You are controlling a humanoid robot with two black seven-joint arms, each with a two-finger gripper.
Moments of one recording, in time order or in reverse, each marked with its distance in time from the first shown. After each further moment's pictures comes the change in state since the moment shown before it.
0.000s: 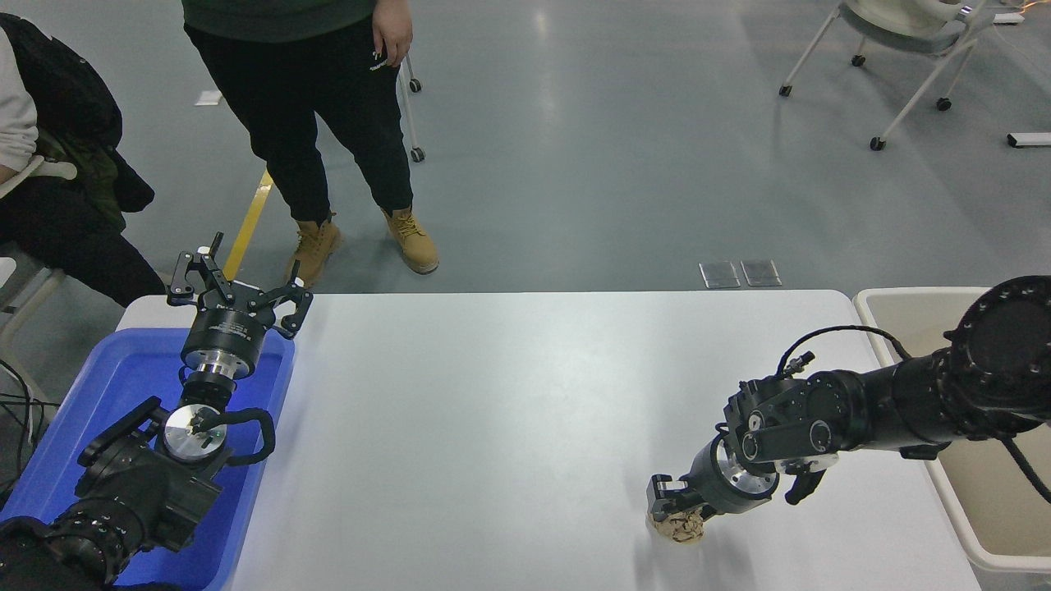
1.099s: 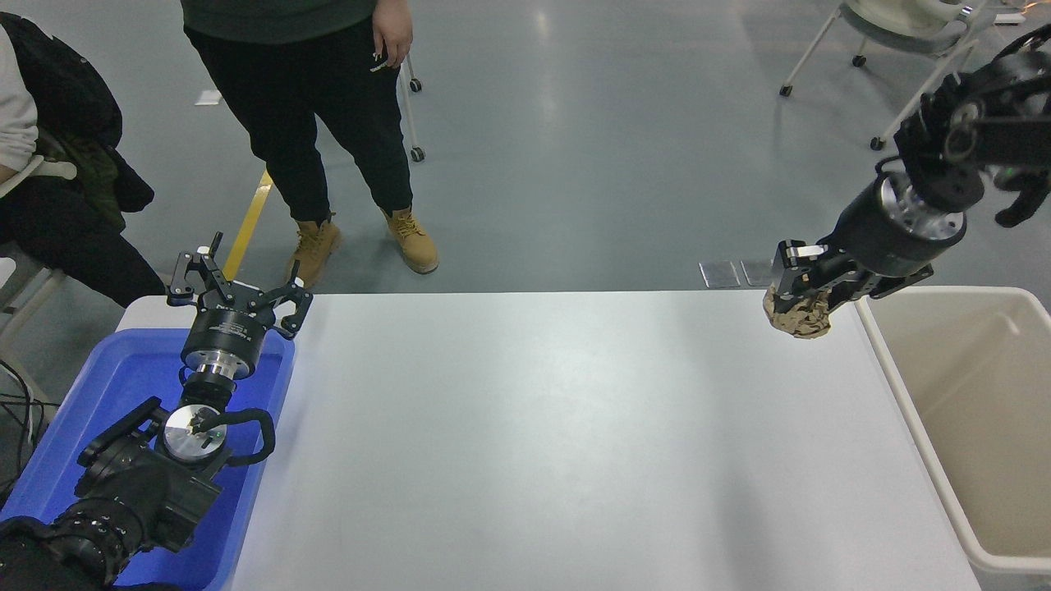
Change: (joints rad) left arm 0.000 0.000 0.000 0.000 0.000 0.000 0.000; right arm 0.848 -0.373 -0.177 0.133 -0.001 0.494 0.001
